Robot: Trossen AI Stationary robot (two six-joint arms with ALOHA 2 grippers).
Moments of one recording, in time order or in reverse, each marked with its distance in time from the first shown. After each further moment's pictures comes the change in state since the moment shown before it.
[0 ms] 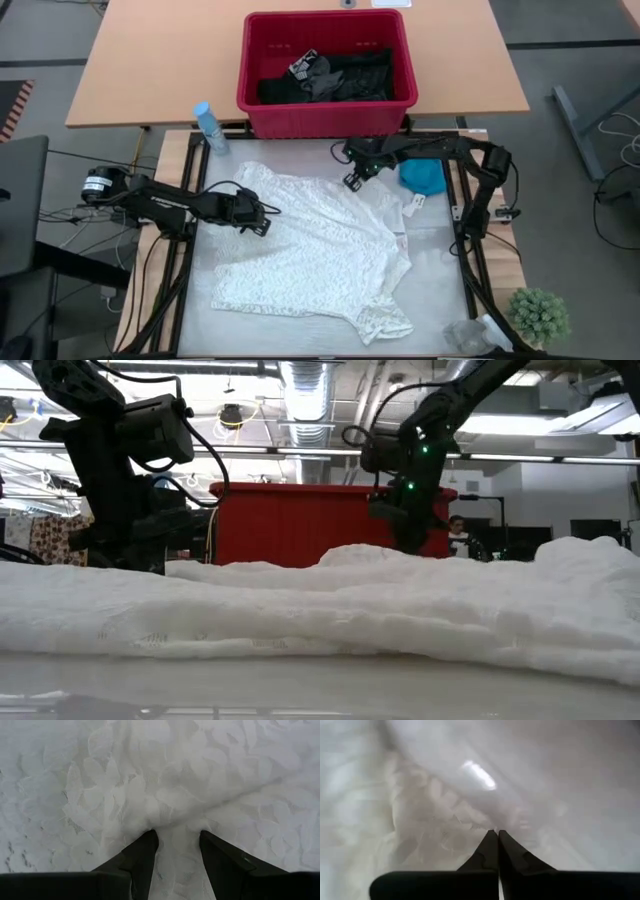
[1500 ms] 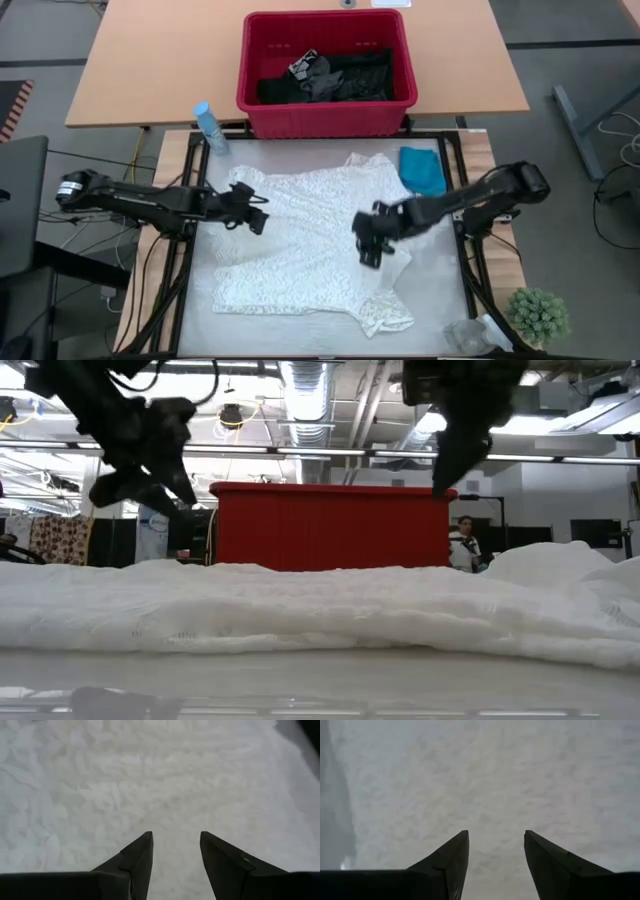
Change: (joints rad) left arm -0.060 -0.395 0.077 0.080 0.022 0.043; right arm 0.667 -0.262 -0.092 -0.026 -0.007 0.191
